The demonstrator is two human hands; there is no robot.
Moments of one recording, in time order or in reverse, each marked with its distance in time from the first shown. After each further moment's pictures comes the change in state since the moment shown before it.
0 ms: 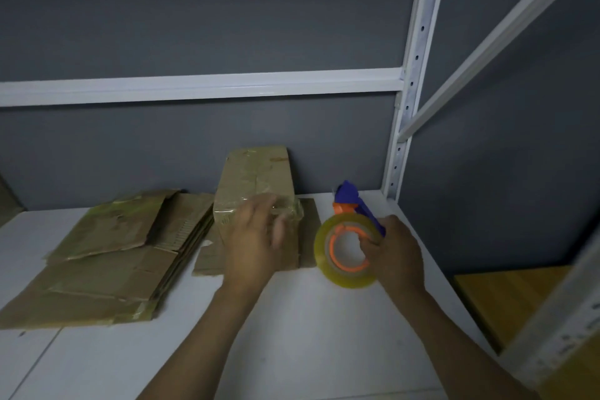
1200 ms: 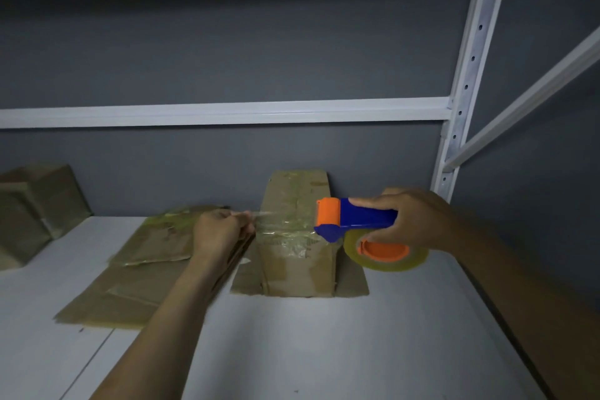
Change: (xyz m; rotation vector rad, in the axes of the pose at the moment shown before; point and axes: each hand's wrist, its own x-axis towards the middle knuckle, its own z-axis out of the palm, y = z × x) left_hand 0.058 -0.056 -0.076 -0.451 0.041 -0.794; right_hand 0.092 -0.084 -0.049 -0.323 -0.522 -0.683
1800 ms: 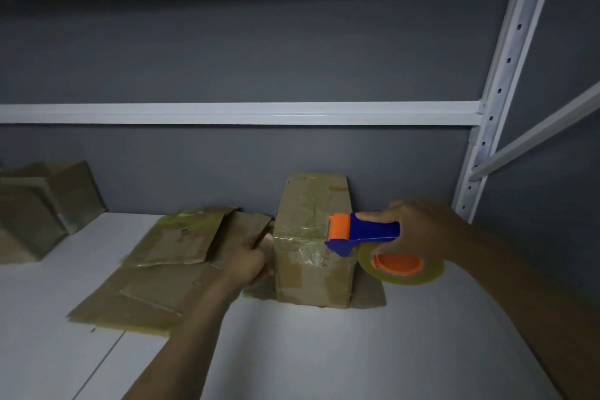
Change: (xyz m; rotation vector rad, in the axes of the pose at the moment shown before) left_hand 0.017 -0.057 0.009 0.256 -0.240 -0.086; right_hand 0.036 0.002 0.023 -0.093 -0.087 -0.001
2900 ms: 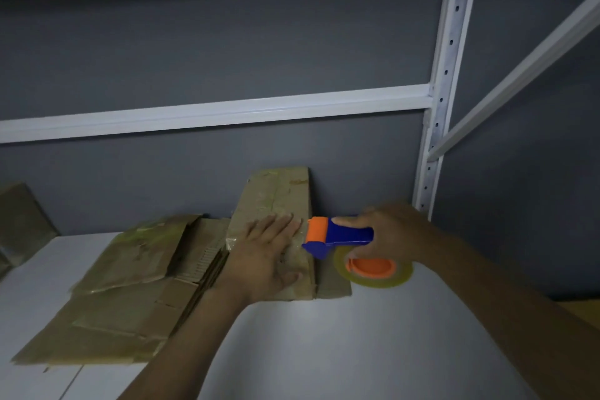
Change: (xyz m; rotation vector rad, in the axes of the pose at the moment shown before) left_hand 0.011 0.022 0.047 0.968 -0.099 0.893; right_hand -0.021 0.022 0.025 0.011 0.015 0.043
